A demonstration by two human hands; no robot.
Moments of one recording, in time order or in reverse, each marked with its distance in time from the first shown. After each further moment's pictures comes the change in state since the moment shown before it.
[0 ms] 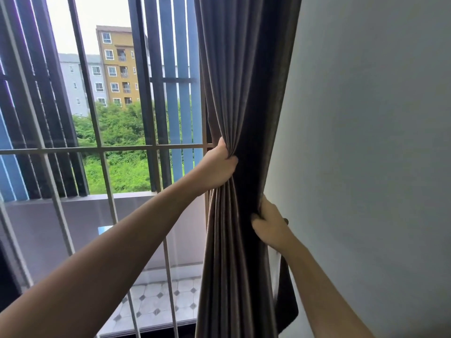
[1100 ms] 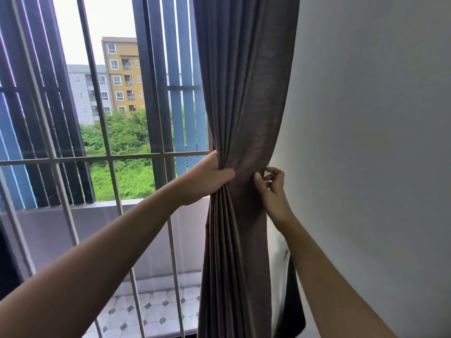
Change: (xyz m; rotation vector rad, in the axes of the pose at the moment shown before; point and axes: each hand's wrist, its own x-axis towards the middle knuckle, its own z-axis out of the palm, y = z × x) left_hand -0.023 -0.005 -0.027 -0.151 -0.113 0.088; right_hand 0.047 -0.012 -0.005 0.377 0.327 0.000
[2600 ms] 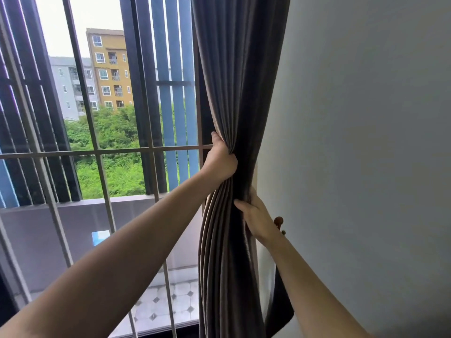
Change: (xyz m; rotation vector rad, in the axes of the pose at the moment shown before) left_hand 0.045 0.004 0.039 0.033 0.224 -0.305; right_hand -0.041 0.010 0.009 0.006 -0.220 0.120
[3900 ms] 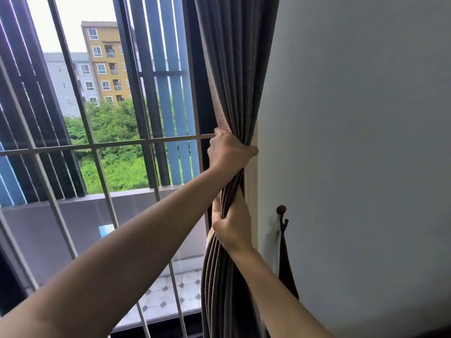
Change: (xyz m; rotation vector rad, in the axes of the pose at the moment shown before) left_hand -0.007 0.013 0.026 0.207 0.286 -0.012; right_hand -0.009 0.034 0.060 -0.354 0.410 -0.194
